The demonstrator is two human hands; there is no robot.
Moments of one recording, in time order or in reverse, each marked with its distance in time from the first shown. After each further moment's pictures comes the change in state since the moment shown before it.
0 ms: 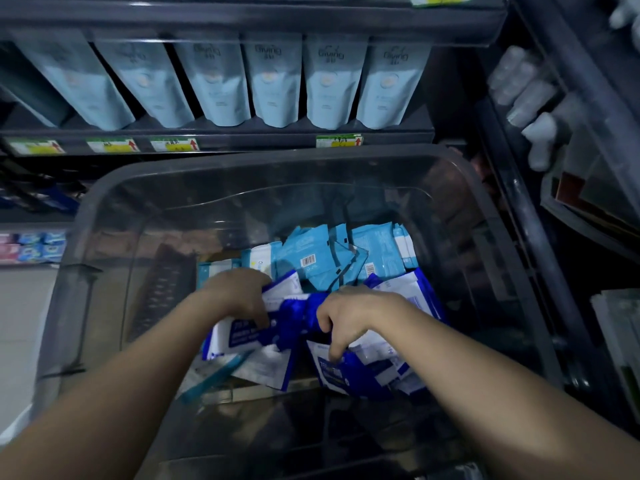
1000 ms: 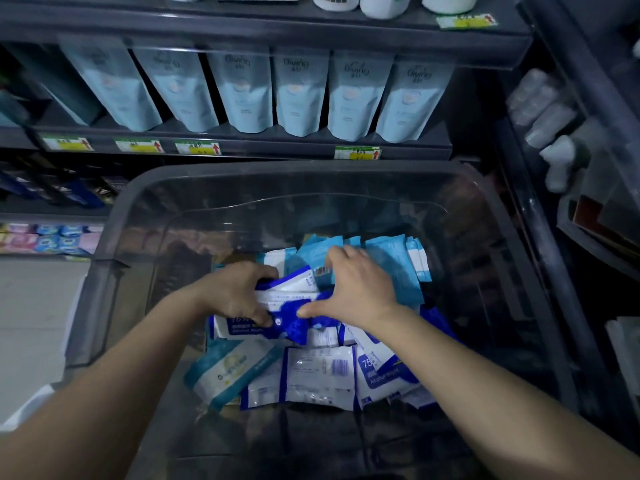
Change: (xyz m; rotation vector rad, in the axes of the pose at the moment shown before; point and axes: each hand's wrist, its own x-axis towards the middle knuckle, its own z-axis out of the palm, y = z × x) left_hand -0.021 -0.032 -0.009 -0.292 0.160 0.270; right_hand -0.004 -0.017 -0.015 0.194 0.750 0.132
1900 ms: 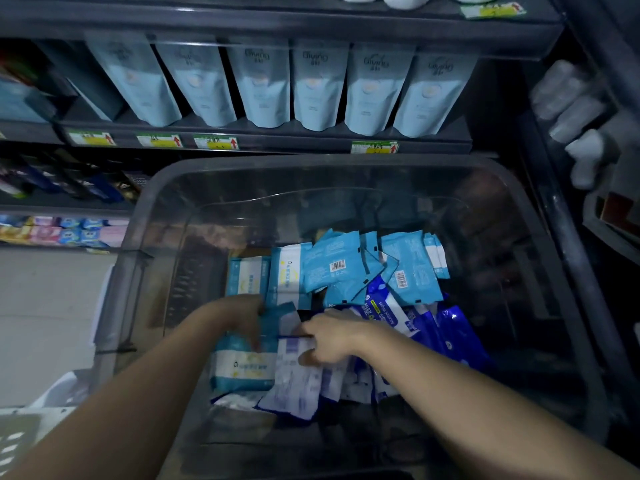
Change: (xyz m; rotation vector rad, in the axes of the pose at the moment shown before) left_hand 0.002 -0.029 0.045 0.090 -0.309 -0.429; right_hand -0.001 -0.028 0.060 -0.132 -0.706 -0.227
